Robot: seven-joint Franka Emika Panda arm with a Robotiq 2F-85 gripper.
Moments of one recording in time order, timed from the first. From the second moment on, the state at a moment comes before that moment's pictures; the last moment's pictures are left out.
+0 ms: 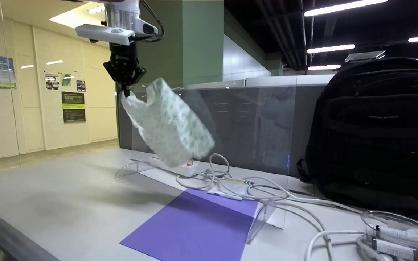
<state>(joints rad) 0.19 -0.21 0.07 -2.36 0.33 2.43 -0.23</state>
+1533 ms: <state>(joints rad) 0.09 -0.21 0.13 -2.46 0.00 2.45 0.18</state>
